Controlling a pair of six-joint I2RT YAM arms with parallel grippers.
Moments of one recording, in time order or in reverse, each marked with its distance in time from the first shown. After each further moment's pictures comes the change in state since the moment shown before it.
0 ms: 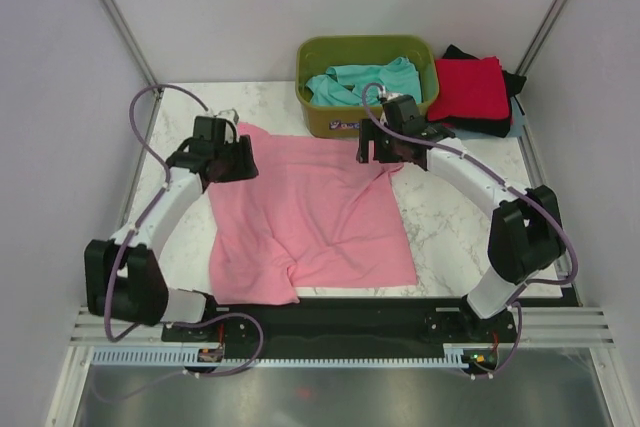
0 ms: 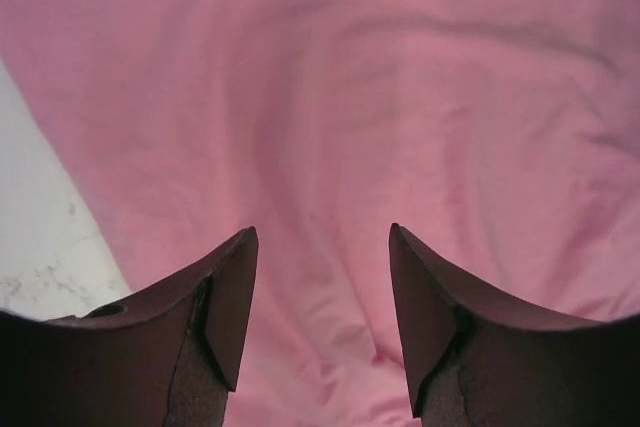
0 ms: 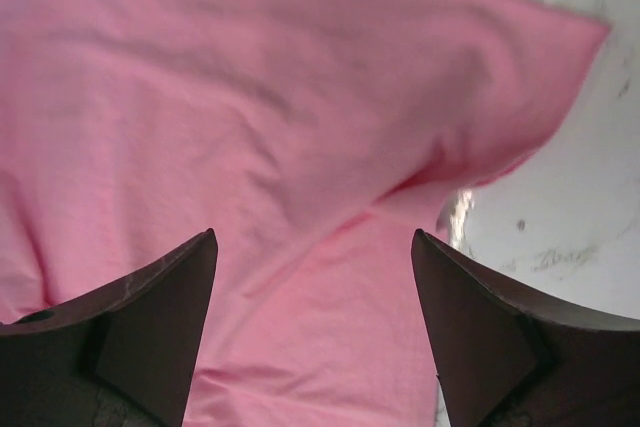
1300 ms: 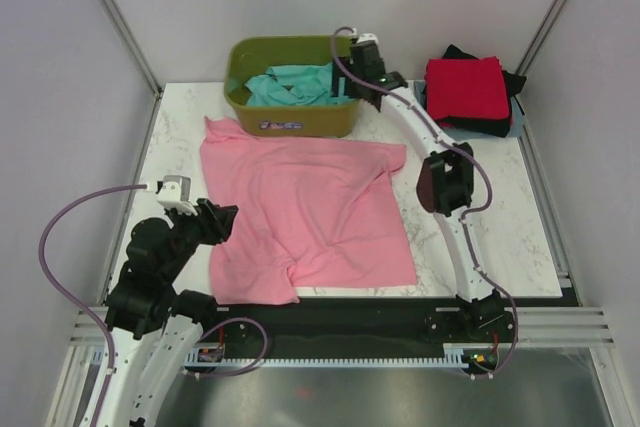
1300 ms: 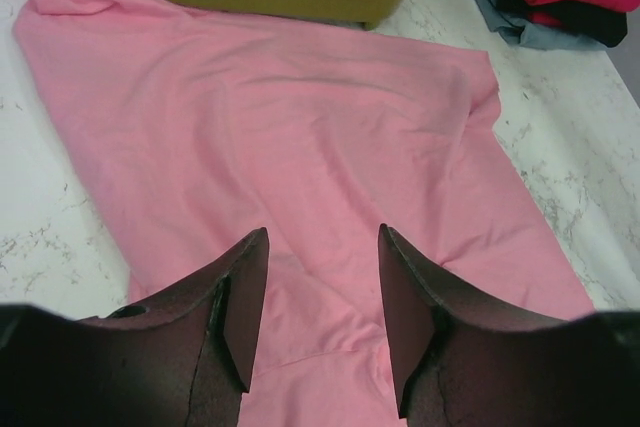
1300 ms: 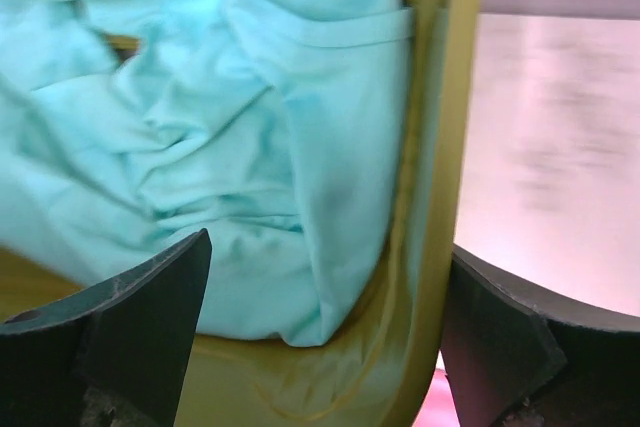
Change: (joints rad) left arm -0.132 -1.124 -0.433 -0.079 -0.008 -0.063; right arm -0.074 0.793 1.165 -0.124 0.173 -0.092
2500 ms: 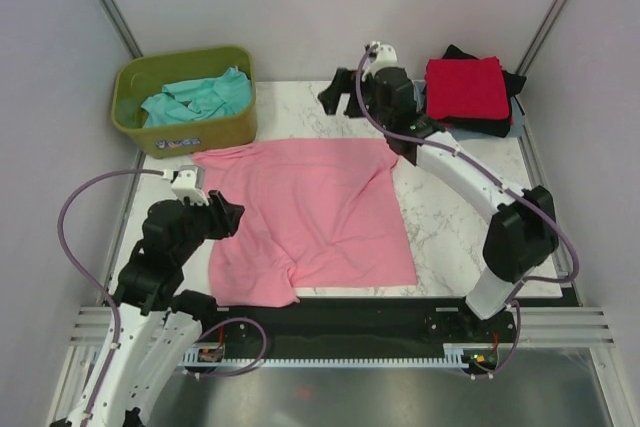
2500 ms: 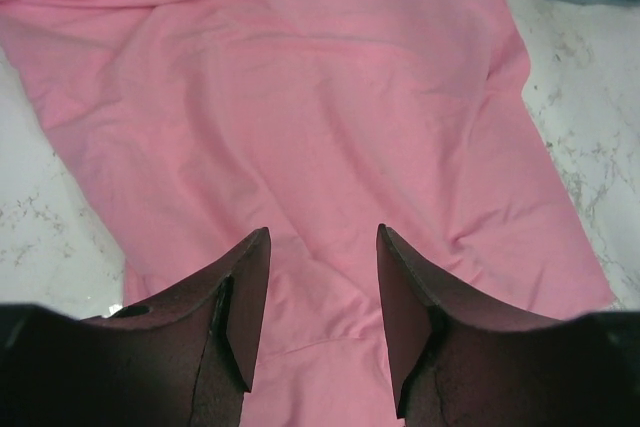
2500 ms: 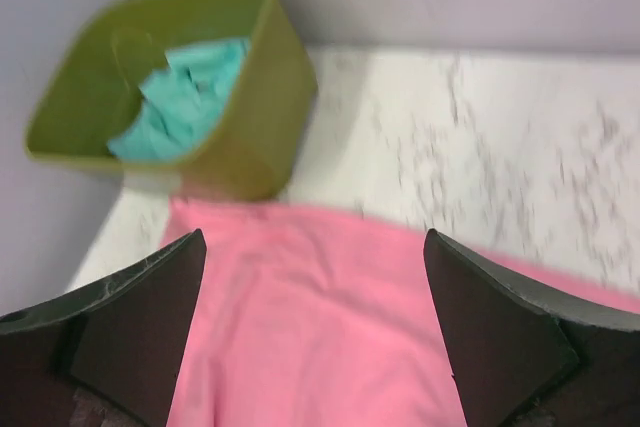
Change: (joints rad) left arm -0.017 0.095 0.000 -0.011 -0.013 -0.004; right arm 0.155 -0.681 -0.863 0.655 -0.165 0.159
